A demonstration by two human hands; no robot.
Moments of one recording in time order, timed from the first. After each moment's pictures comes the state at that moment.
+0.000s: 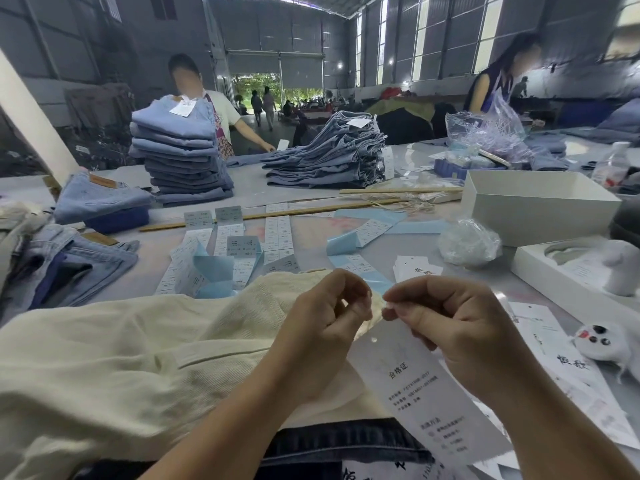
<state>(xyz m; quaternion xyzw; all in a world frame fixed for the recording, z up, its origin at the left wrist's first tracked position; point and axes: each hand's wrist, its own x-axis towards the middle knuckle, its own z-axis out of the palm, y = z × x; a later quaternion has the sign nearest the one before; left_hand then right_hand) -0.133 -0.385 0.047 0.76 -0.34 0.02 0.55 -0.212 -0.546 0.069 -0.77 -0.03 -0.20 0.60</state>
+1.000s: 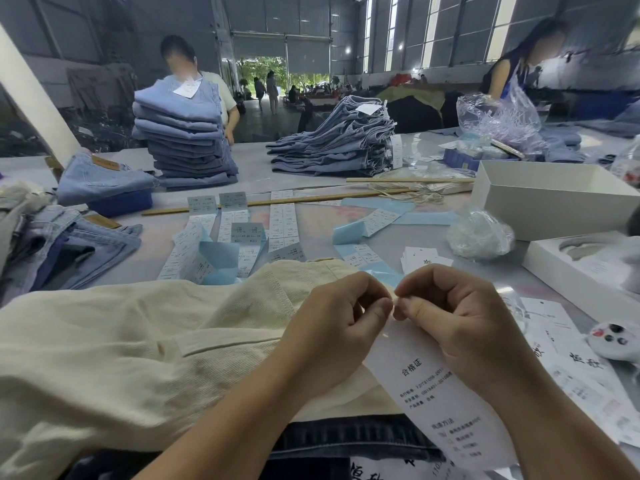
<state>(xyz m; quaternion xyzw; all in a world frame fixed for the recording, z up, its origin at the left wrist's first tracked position) -0.134 -0.385 0.048 0.80 -0.36 0.04 0.48 -0.200 -0.541 0.058 -0.80 -0.02 -0.21 0.57</state>
